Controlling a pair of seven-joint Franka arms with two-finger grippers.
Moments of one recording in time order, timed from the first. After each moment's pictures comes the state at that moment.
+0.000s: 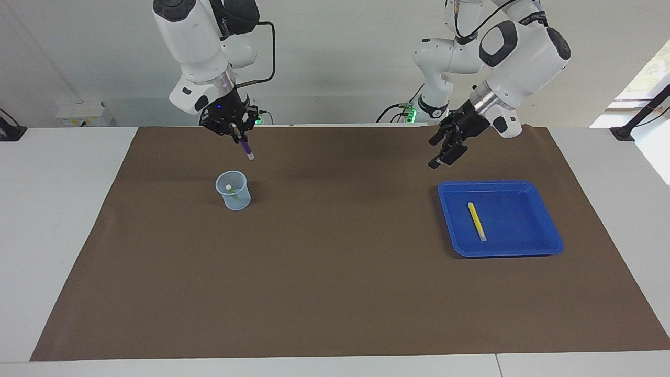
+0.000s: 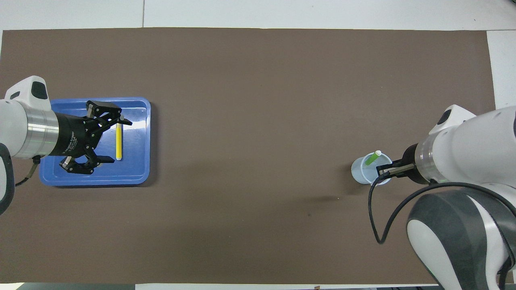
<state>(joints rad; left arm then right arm) -0.22 -0.15 0.06 -2.02 -0.30 1.93 -0.97 0.19 -0.23 0.02 -2.09 0.03 1.80 0.01</state>
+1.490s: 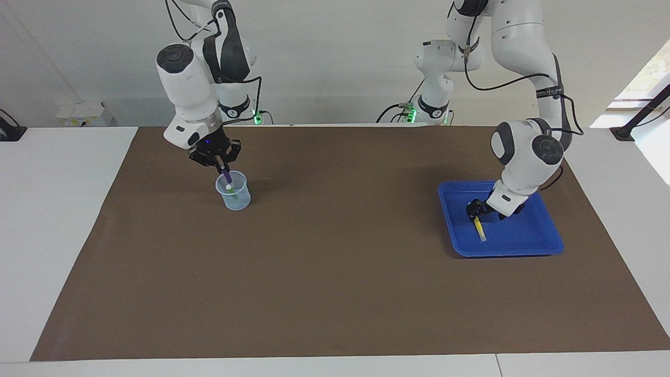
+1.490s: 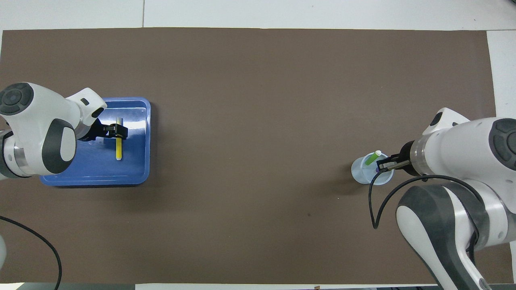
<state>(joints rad) -0.09 0.26 0.05 -2.05 -0.02 2.26 0.03 0.13 -0.19 0.02 -2.24 0.01 2.05 -0.07</state>
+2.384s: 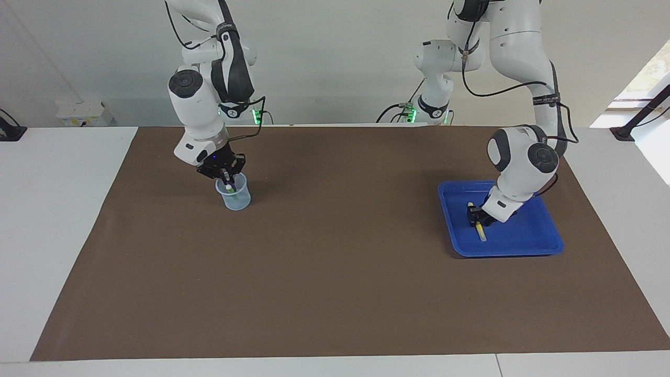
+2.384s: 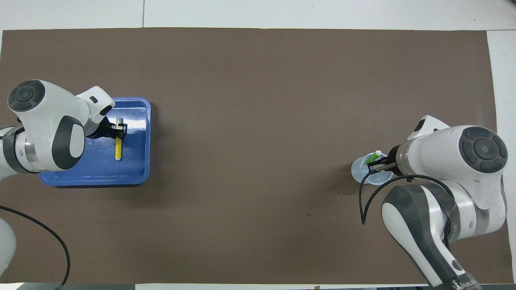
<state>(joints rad) -0.10 0.29 0.05 -2.03 -0.03 2.26 0.03 0.13 -0.14 0.02 -2.32 0.01 2.17 -0.07</state>
